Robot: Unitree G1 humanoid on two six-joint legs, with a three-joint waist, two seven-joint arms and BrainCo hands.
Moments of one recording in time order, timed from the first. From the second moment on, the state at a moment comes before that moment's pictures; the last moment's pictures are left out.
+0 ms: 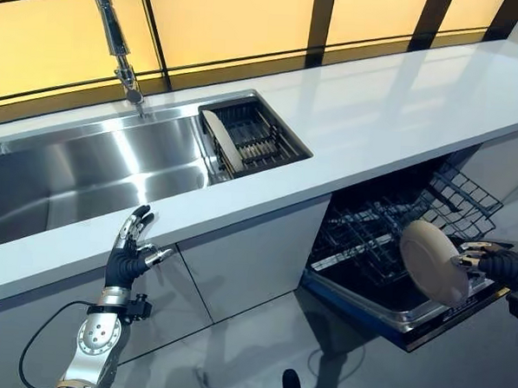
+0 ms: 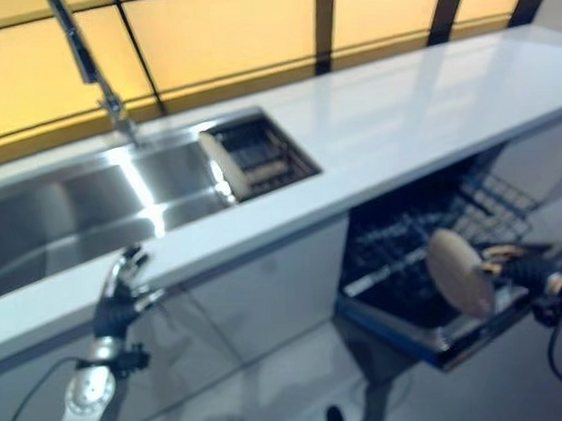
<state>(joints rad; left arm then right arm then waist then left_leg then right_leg) -0.06 0.53 -0.15 0.29 -0.47 -0.64 0.12 -0.22 -1.11 -0.02 0.43 0.52 0.20 0.46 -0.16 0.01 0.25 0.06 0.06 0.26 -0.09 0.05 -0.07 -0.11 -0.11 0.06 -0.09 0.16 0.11</state>
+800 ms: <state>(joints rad) -0.09 0.48 -0.19 0.30 -0.47 -0.65 0.13 -0.41 -1.04 0.14 0.40 0.42 0.20 0.38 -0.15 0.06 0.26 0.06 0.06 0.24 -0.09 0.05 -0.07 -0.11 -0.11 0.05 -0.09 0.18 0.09</state>
